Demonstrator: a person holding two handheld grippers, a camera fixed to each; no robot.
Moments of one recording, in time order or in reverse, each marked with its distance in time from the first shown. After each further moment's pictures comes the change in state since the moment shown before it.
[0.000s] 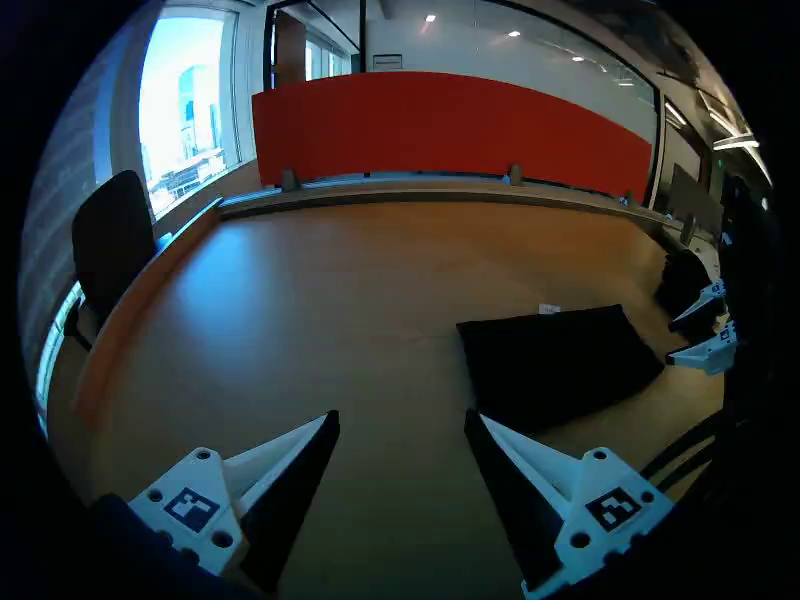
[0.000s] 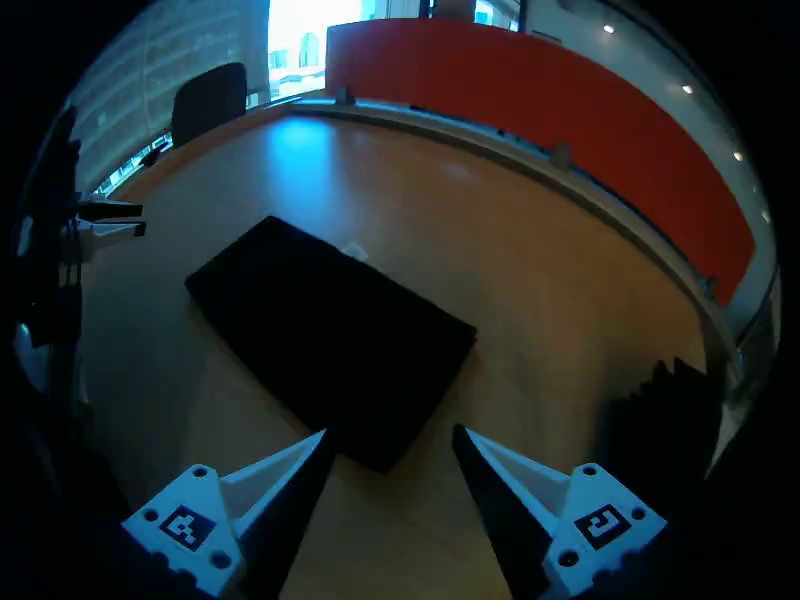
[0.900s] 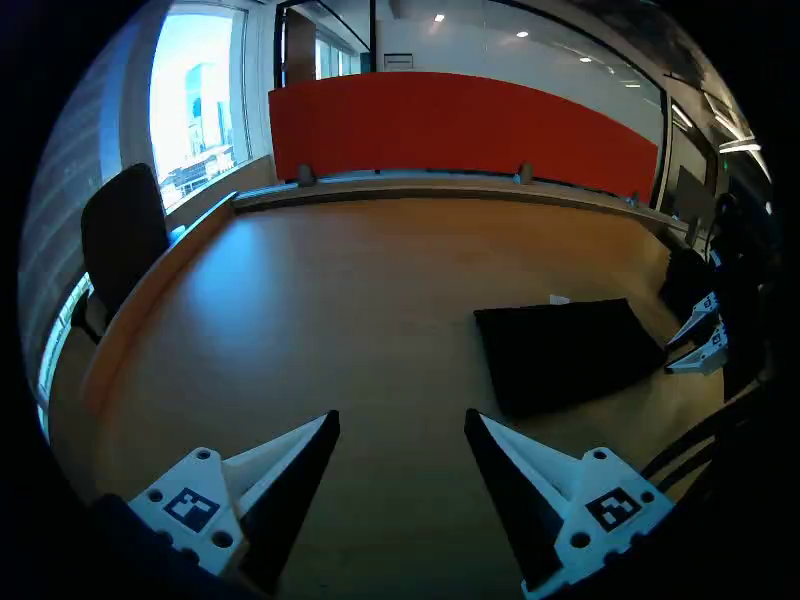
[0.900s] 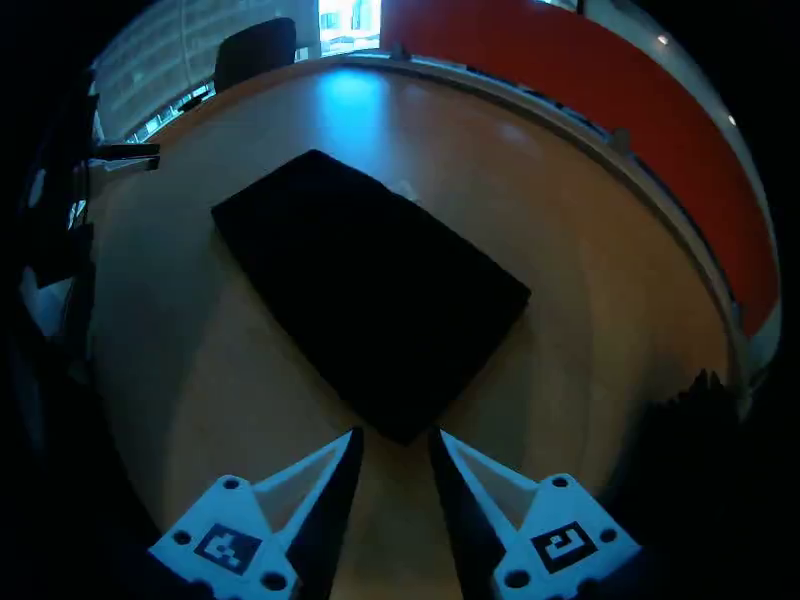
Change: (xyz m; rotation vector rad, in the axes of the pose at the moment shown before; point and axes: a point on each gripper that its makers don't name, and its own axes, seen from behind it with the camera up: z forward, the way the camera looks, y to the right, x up) left arm -0.015 -0.019 -0.018 0.025 -0.008 -0.013; right arm -0.033 -0.009 0.011 0.124 -0.136 -0.118
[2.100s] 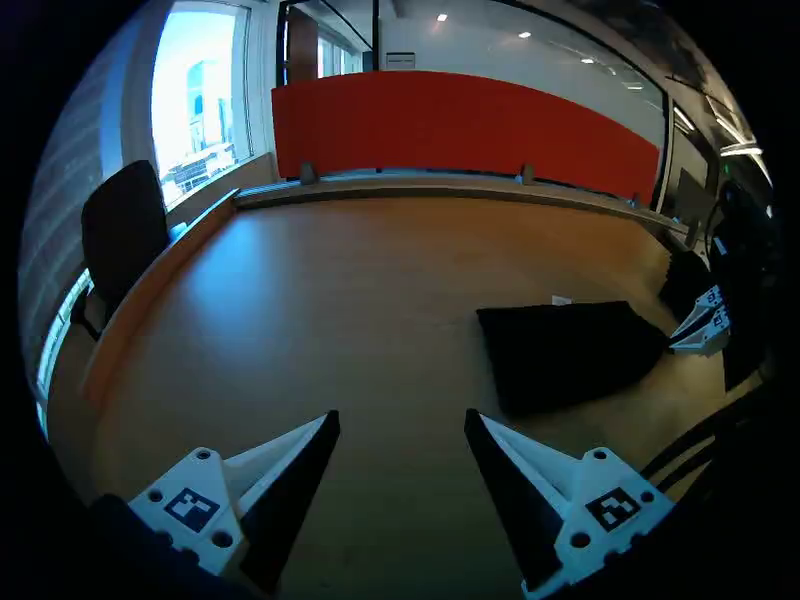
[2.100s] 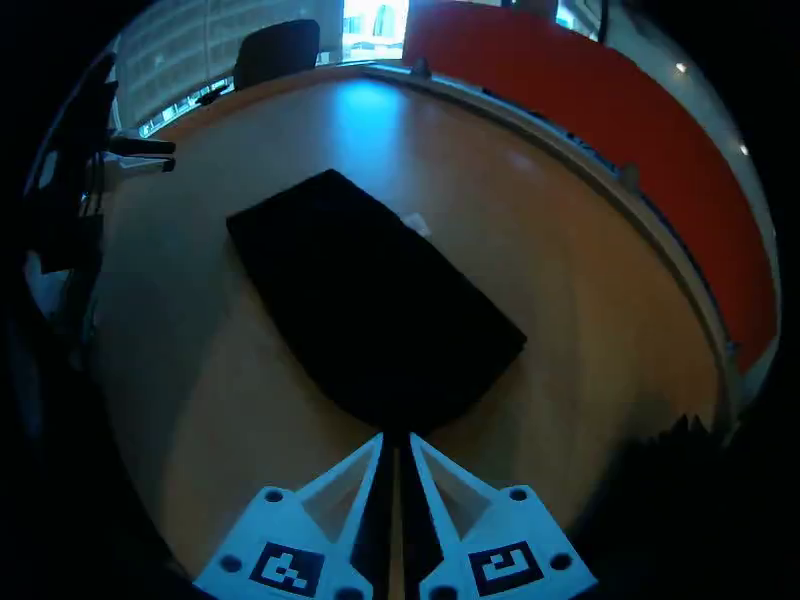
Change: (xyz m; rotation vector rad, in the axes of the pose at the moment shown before) left arm 0.000 -0.005 -0.001 -0.001 -0.001 -0.011; right arm 0.035 0.002 -0.010 -0.022 0.056 -0.093
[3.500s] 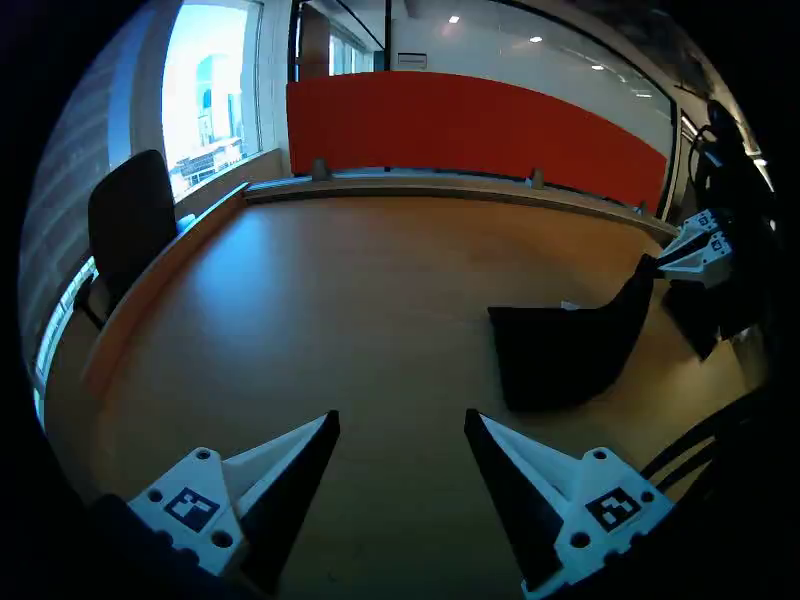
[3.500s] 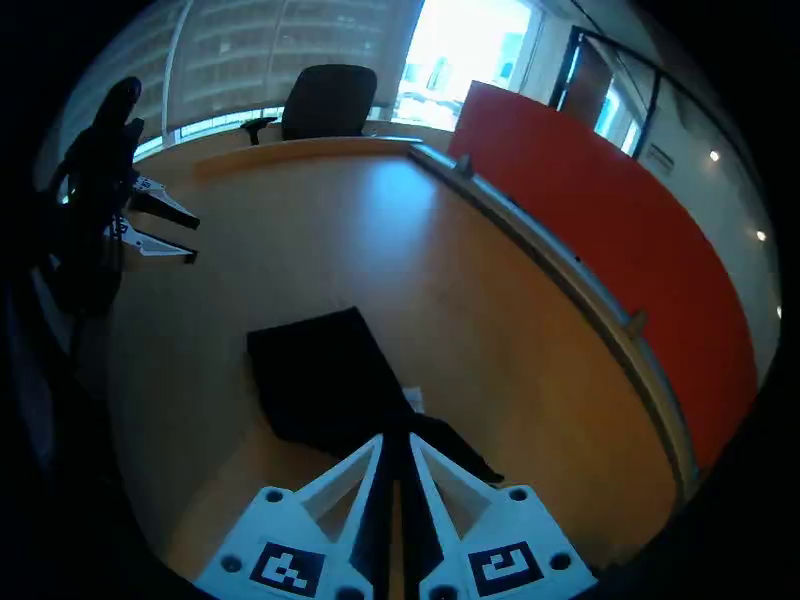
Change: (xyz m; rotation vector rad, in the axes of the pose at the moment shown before) left arm -0.005 -0.012 -0.006 0.013 -0.001 -0.034; right arm 0.149 -0.004 -0.020 0.004 0.207 -0.223
